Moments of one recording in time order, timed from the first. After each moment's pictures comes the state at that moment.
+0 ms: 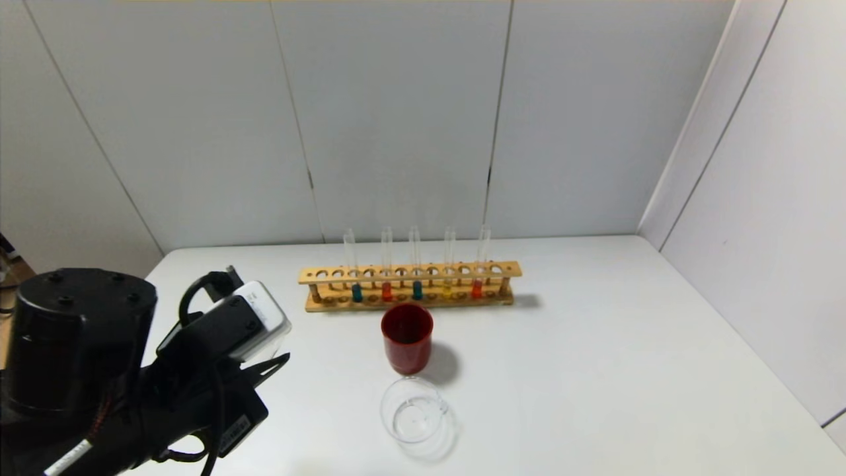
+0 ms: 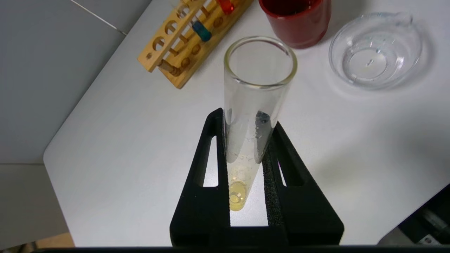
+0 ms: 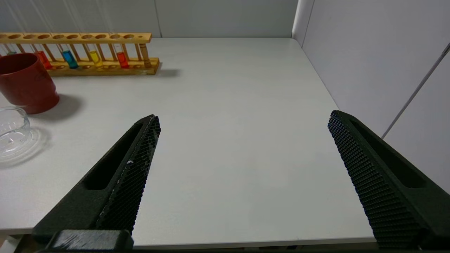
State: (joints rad) left arm -0.65 1.29 -0.53 -0.27 0.24 0.43; right arm 0.00 0.00 -0.01 0.01 0.00 -0.01
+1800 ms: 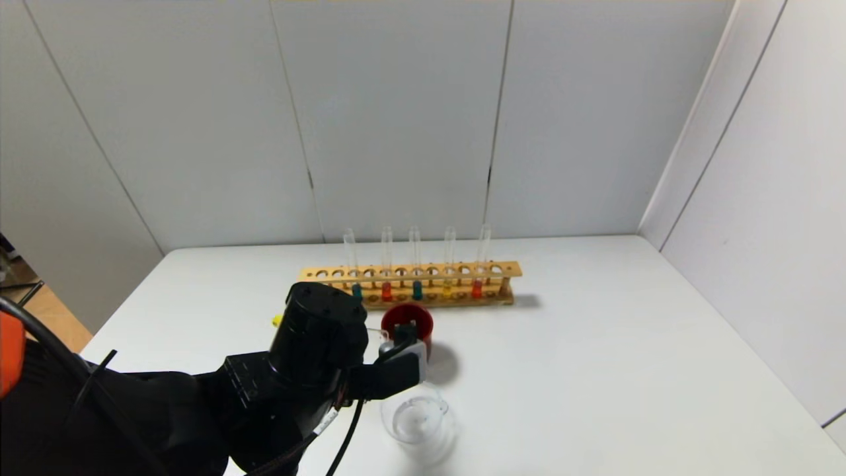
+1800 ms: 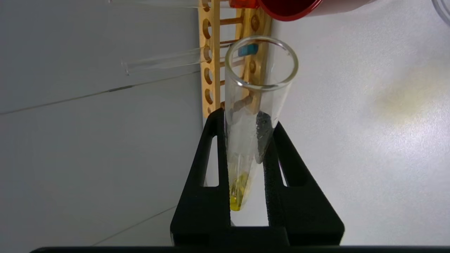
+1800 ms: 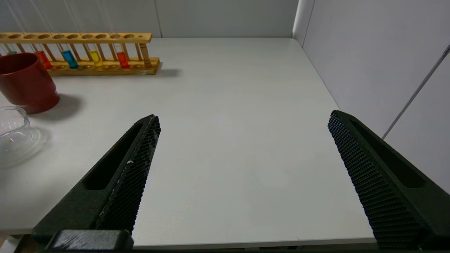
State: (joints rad) left arm -0.82 1.76 -0.66 -0.58 0.61 1.10; right arm 0.00 0.00 -0.01 0.01 0.00 -0.01
